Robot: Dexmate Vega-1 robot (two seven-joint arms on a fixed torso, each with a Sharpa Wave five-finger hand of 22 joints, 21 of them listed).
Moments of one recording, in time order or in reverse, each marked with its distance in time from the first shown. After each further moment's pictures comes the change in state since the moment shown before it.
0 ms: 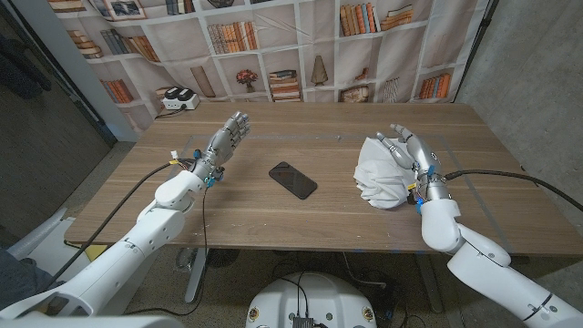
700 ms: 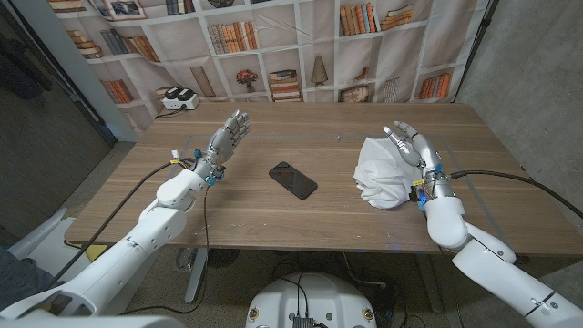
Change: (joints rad) left arm -0.009 -0.009 0.001 0.006 0.002 -0.003 0.009; left_hand -0.010 -0.010 -0.004 0.004 0.000 -0.007 -0.007 0.000 -0.002 -0.008 -0.008 0.000 0.000 -0.005 -0.005 0.000 0.000 0.000 0.000 0.000 0.000; right arm 0.002 0.021 0.048 0.064 0.121 0.170 0.018; right_hand -0.017 -0.009 -0.005 0.014 0.000 -0.005 0.002 0.001 -0.005 -0.012 -0.005 0.000 0.000 0.004 -0.004 0.007 0.000 -0.004 -0.002 0.024 0.000
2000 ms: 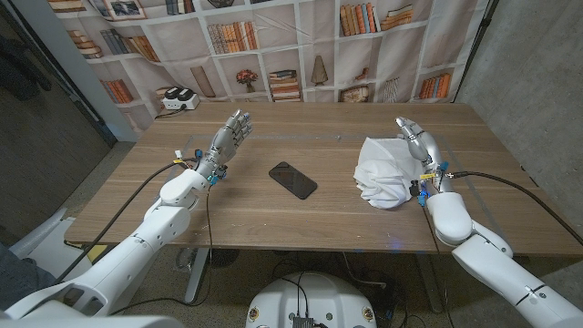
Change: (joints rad) left arm -0.042 -0.037 0.014 0.072 -0.018 -0.017 -0.054; left_hand -0.013 -0.013 0.000 0.000 0.000 -0.012 0.001 0.000 0.000 -0.008 -0.008 0.000 -0.003 -0.005 -0.005 0.000 0.000 0.006 -0.005 0.010 -0.005; right arm 0.047 0.048 0.025 0.136 0.234 0.253 0.073; right_hand -0.009 -0.009 -0.006 0.011 -0.008 -0.023 -0.002 0.000 0.000 -0.018 0.011 0.000 -0.005 -0.005 0.005 0.000 0.000 -0.013 -0.002 0.019 0.000
